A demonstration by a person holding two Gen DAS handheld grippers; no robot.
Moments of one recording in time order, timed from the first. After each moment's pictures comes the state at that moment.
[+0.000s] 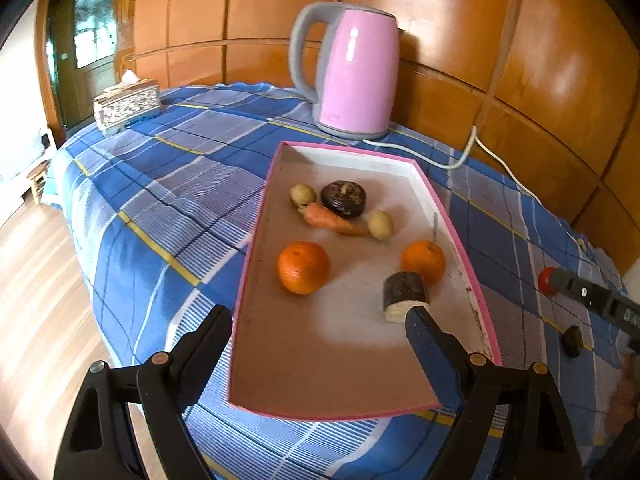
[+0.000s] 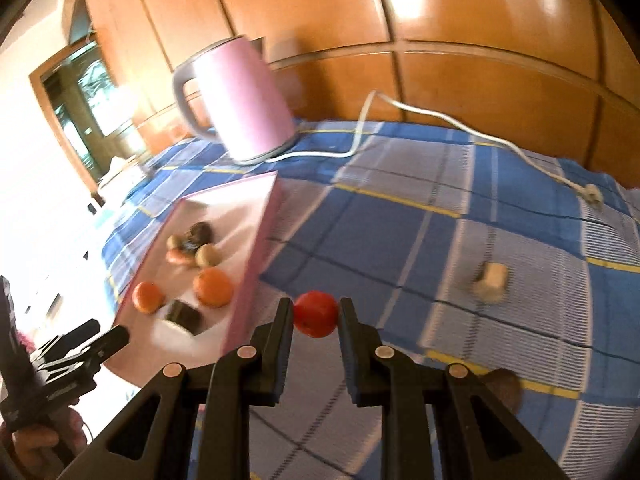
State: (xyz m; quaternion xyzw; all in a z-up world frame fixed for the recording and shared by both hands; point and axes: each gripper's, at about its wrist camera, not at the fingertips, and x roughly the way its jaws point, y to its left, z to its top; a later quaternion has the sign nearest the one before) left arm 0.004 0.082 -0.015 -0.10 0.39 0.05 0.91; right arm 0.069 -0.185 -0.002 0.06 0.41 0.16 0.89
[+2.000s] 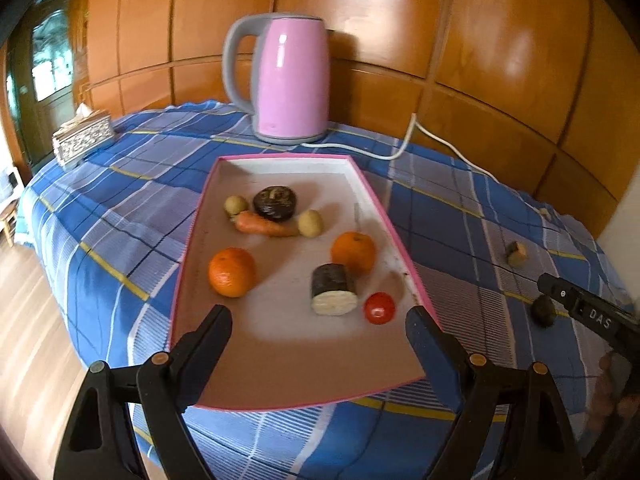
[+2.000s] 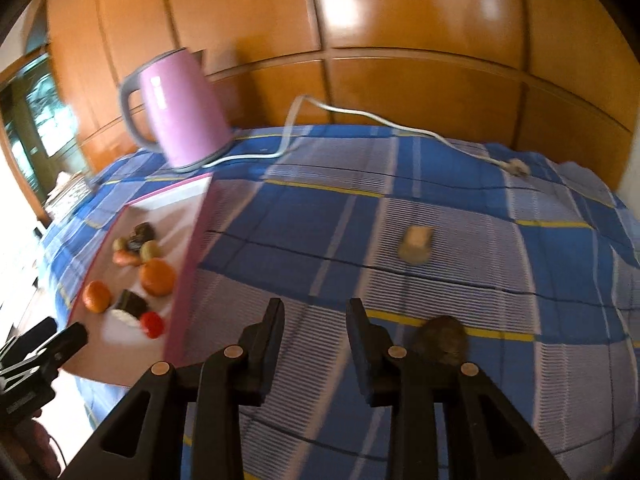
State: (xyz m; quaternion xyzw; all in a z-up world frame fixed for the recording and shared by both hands) left arm -0.002 0.035 -0.005 -0.05 0.38 -0.03 0.92; right arm 0.033 -0.212 -0.009 0.06 0.40 0.02 0.92
